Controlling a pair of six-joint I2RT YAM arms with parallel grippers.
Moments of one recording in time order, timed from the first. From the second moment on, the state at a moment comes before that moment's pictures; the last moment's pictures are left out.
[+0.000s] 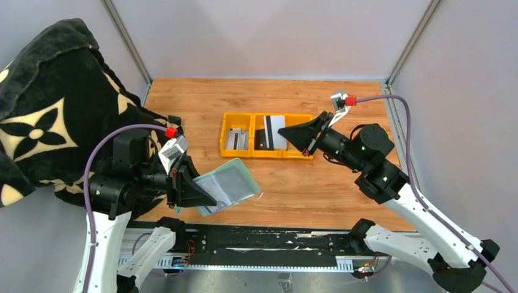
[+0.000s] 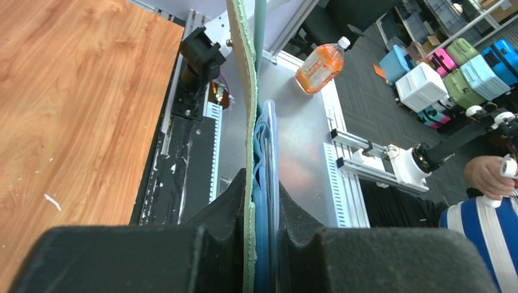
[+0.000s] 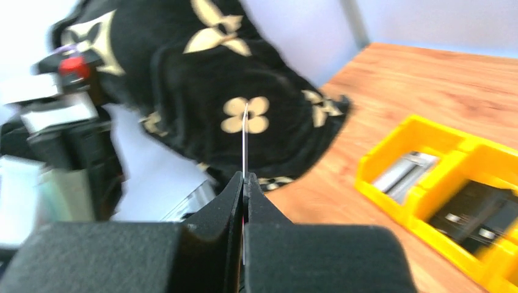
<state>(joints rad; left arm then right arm) -0.21 0.74 1.27 -1.16 1.44 0.10 0.82 0.85 1.03 0.00 -0.21 0.56</state>
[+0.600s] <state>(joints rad) -0.21 0.75 1.32 -1.16 1.36 0.10 0.69 1.75 1.35 -0.07 -0.09 0.70</state>
